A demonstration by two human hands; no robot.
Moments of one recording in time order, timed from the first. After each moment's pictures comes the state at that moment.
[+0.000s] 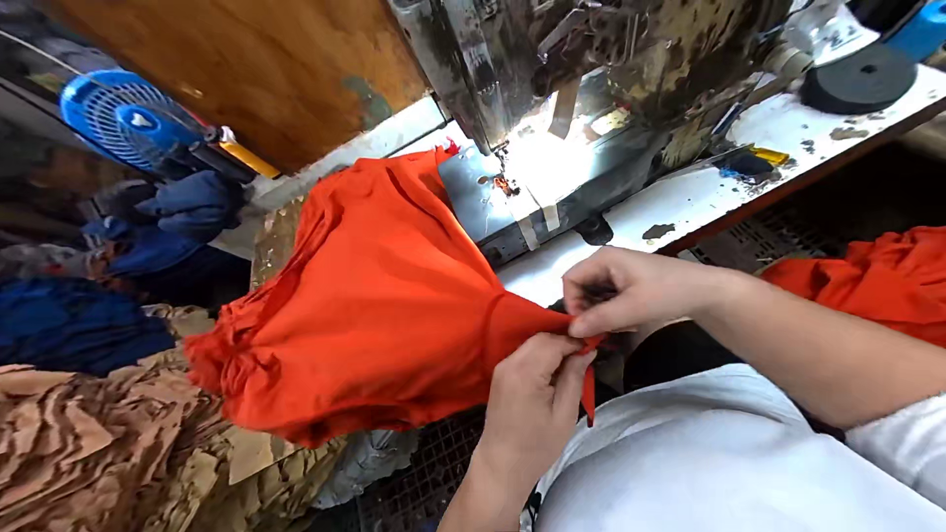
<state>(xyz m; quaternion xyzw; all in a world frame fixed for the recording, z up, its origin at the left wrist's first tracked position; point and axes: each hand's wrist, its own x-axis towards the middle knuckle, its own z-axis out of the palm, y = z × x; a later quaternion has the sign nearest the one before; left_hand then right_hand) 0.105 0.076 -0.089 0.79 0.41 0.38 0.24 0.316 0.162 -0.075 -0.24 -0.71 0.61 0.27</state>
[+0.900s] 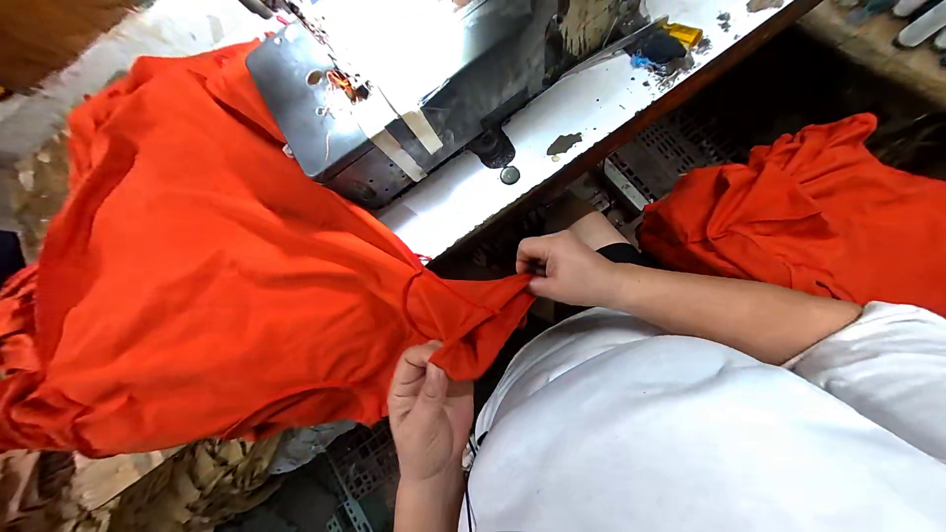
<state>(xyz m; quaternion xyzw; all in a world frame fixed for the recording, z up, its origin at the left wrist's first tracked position) 0.101 0.017 -0.151 0.41 0.30 0.58 0.63 0.336 0.096 -0.185 -0.44 -0.72 0.41 0.34</state>
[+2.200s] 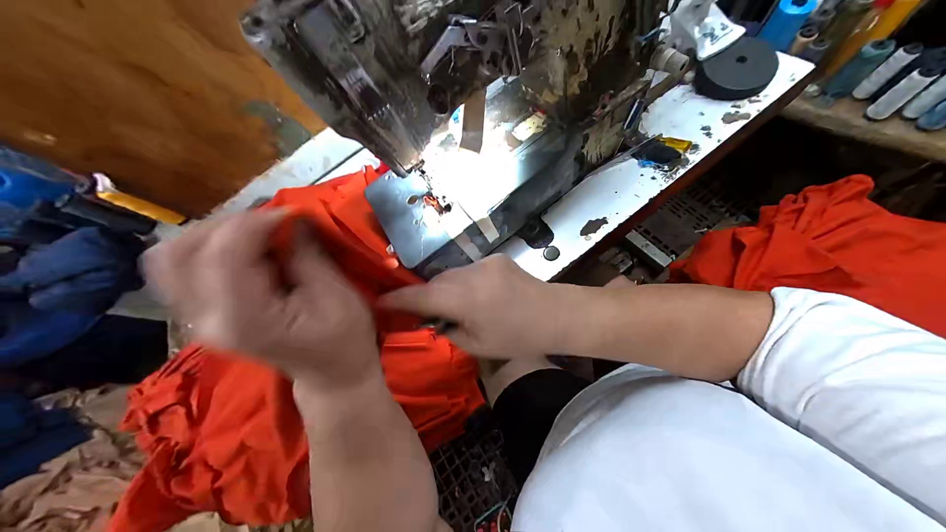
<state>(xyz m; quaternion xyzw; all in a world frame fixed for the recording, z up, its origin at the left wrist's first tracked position) 0.060 0.203 -0.007 0.75 0.37 0.51 -0.20 0.240 0.164 -0.053 -0.26 -0.82 0.14 0.49</state>
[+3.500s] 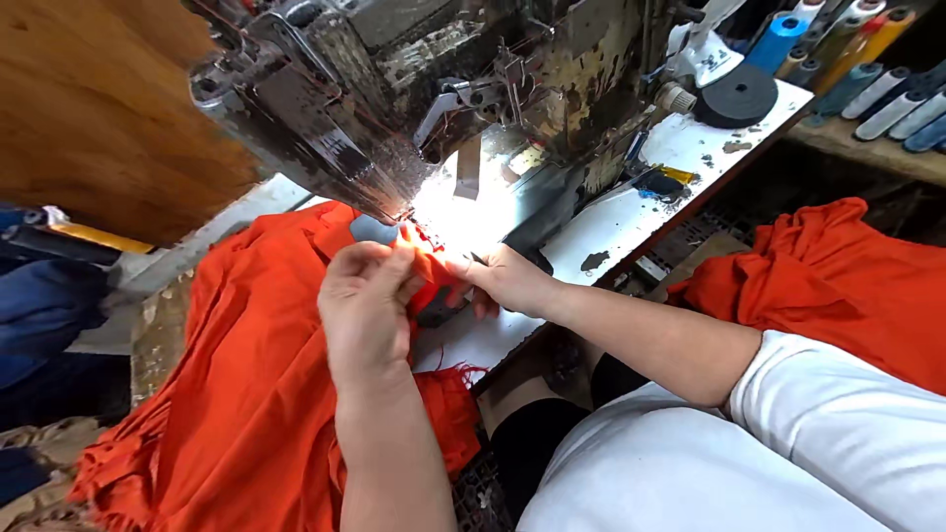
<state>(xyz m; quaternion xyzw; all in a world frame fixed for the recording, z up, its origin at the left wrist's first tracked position) 0.102 0.252 -0.045 0.56 0.48 0.53 0.42 0.275 0.240 -0.086 -0.42 -0.53 0.62 0.40</state>
